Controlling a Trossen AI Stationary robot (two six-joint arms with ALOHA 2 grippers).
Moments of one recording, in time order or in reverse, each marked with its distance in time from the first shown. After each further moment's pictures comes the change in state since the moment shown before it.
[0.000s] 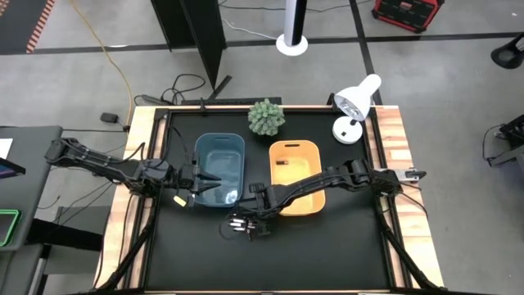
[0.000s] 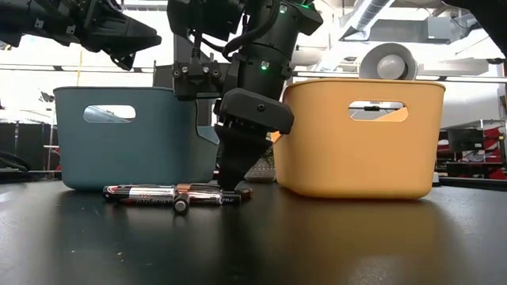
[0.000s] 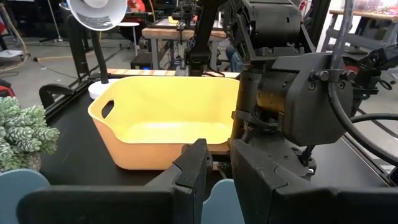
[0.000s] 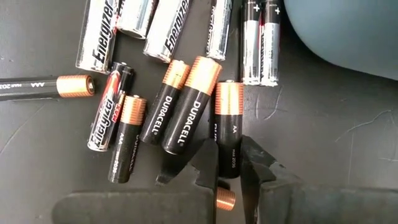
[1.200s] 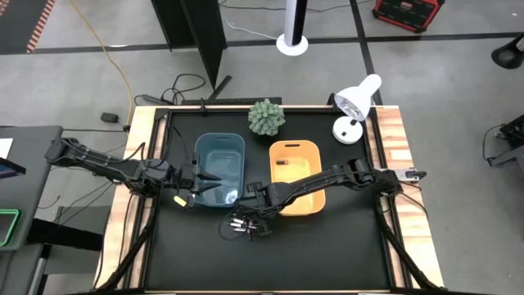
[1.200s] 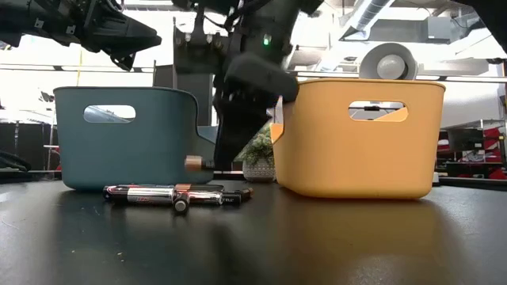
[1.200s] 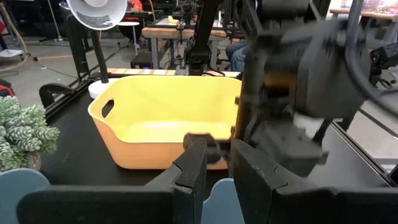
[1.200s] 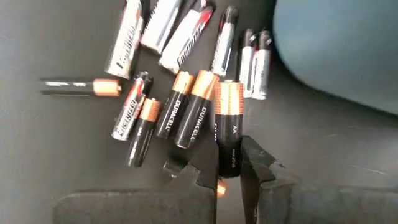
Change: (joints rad) left arm 0.000 0.000 0.000 -0.002 0.000 0.000; right arm 0.008 -0.056 0.042 -0.056 0.000 -0.082
